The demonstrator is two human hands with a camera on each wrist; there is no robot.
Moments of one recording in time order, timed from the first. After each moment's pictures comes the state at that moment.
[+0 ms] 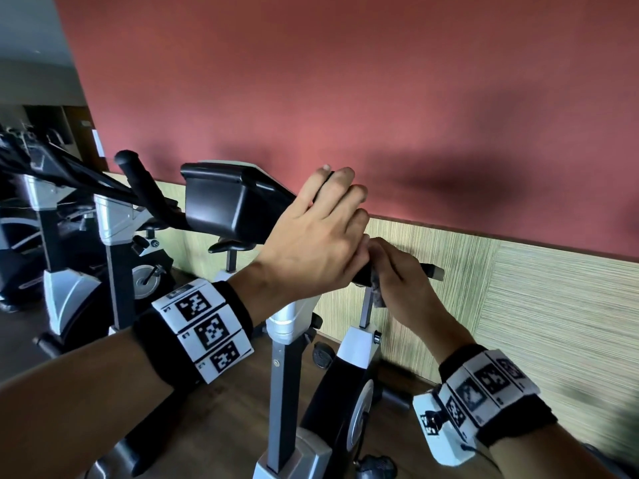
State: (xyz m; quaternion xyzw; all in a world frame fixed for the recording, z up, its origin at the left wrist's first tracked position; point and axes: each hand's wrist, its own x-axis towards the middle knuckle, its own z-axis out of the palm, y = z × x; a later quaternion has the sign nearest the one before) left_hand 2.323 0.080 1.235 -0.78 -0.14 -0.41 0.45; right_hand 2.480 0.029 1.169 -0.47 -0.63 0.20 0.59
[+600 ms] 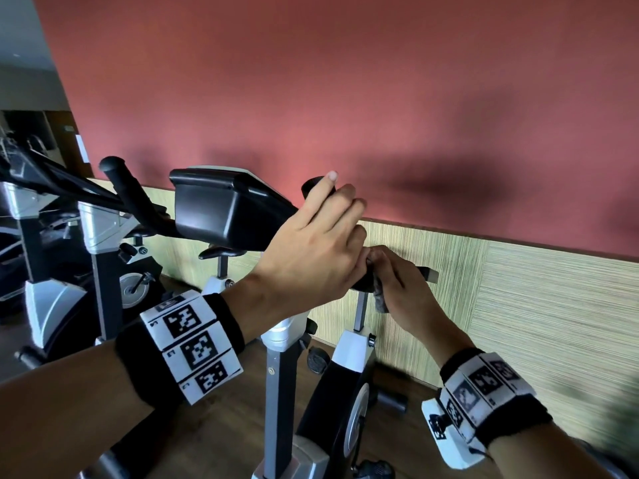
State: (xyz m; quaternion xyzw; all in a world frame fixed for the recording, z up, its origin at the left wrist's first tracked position) left_hand 2.326 0.079 1.232 -0.78 -0.14 -0.37 0.48; right_hand 2.490 0.036 1.162 -0.49 -0.62 0.18 0.58
